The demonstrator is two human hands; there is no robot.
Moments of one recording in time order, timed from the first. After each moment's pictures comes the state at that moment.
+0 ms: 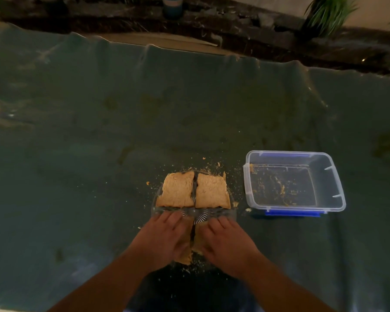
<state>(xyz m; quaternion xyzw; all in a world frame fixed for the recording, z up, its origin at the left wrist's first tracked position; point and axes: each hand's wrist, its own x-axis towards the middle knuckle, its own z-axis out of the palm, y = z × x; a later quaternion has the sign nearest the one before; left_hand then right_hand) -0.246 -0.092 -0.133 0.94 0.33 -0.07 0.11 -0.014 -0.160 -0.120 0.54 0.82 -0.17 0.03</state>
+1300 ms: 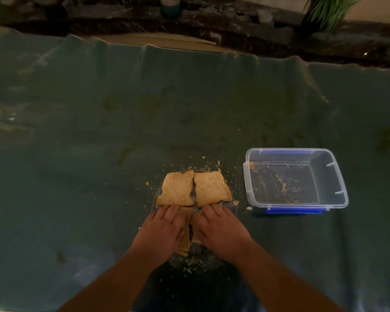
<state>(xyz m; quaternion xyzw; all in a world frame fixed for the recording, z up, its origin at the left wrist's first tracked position) -0.240 -0.087 -0.127 0.90 0.41 -0.10 0.11 -0.021 -0.131 -0.131 0.54 0.84 -0.12 0.03</state>
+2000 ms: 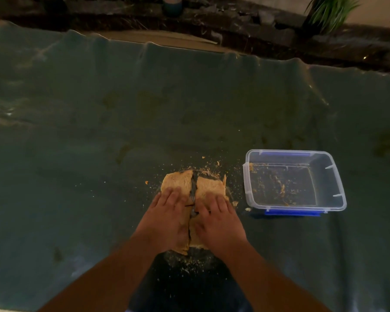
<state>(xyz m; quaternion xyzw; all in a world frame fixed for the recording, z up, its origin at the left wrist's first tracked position) -0.221 -0.061 -0.129 0.88 0.42 -0.17 0.13 -0.031 -0.123 -0.134 0.65 0.74 -0.16 0.05</state>
